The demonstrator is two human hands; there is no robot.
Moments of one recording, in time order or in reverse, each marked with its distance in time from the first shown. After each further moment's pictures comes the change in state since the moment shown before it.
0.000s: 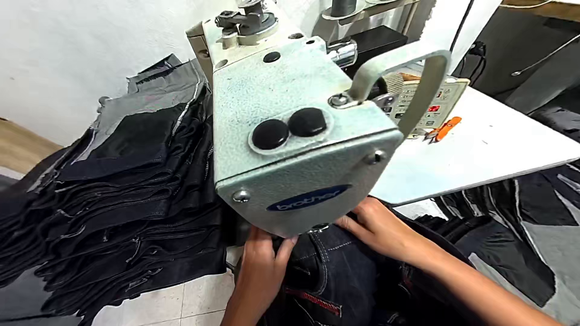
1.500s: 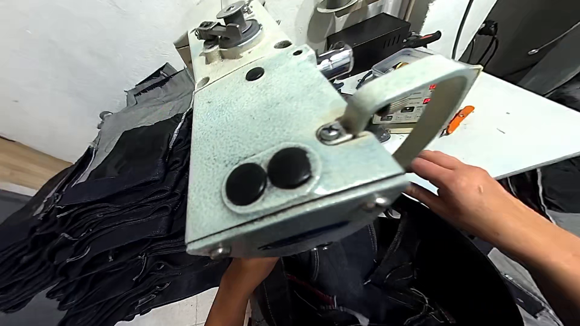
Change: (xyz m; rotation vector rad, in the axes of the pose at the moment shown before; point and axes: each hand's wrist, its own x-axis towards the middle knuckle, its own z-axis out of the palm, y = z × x) left_hand 0.033 -0.011 -0.022 0.192 -0.269 0.025; right_hand -0.007 0.038 -0.086 -0.383 0.120 -0.032
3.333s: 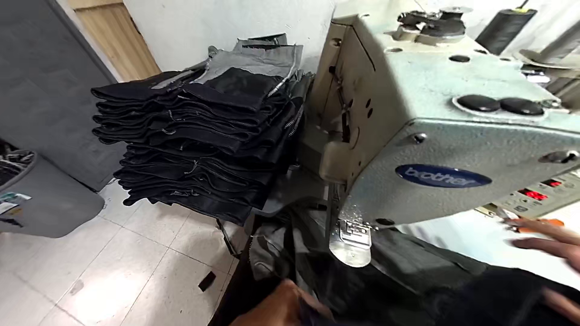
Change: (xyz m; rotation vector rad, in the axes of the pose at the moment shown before) left_hand -0.139 0.046 0.036 -0.938 0.081 0.129; right_hand -0.003 0.004 -0.085 0.183 -0.518 -0.043
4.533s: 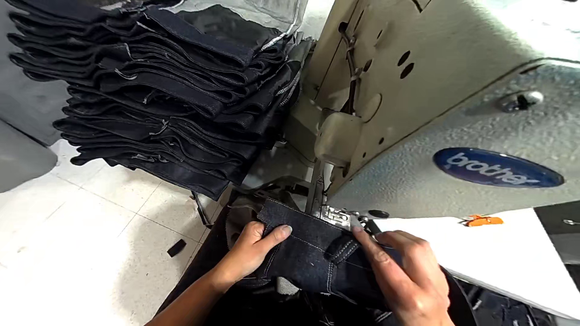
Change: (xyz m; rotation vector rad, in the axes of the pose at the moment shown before) left_hand 0.039 -0.063 -0.008 -0.201 0.366 -0.333; right_hand 0.050 -0.059 0.130 -0.313 0.577 -0.439
